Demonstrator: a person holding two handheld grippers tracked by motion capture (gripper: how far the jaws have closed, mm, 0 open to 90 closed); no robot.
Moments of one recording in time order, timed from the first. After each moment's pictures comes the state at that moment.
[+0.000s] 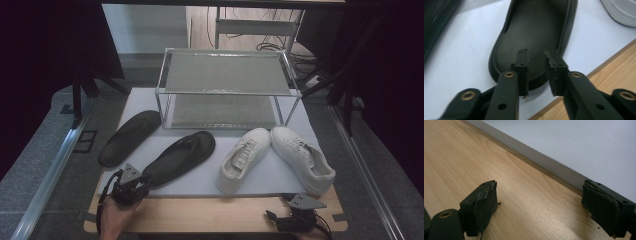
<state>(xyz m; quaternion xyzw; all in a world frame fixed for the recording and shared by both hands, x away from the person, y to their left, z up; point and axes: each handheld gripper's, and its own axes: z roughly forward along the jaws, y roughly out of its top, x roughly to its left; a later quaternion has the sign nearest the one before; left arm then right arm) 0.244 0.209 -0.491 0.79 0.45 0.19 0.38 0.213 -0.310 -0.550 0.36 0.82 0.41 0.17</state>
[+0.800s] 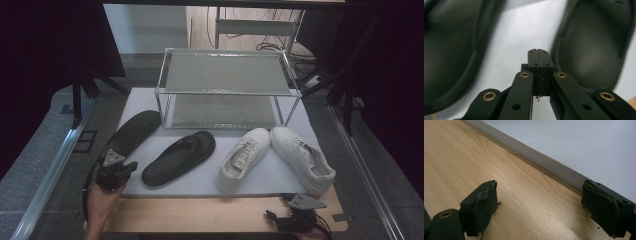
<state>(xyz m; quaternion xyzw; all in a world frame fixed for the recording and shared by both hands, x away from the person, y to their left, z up) 0.282 0.262 -0.490 0.76 0.50 0.20 0.36 0.213 -0.310 -0.550 0.36 0.82 0.41 0.17</state>
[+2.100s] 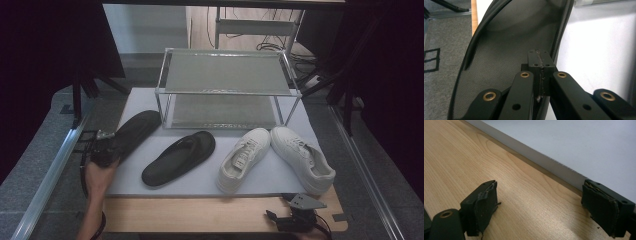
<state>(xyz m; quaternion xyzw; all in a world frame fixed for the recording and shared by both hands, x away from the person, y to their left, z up) 0.352 0.300 -0.497 0.72 0.58 0.20 0.33 0.213 -0.310 -0.551 0.36 0.82 0.41 0.18</state>
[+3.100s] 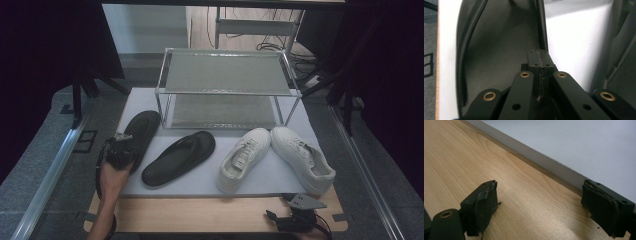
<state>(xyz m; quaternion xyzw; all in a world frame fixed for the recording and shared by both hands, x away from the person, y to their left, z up) 0.348 0.252 -0.492 0.74 0.56 0.20 0.31 0.213 -0.310 -0.551 0.36 0.82 0.41 0.18</state>
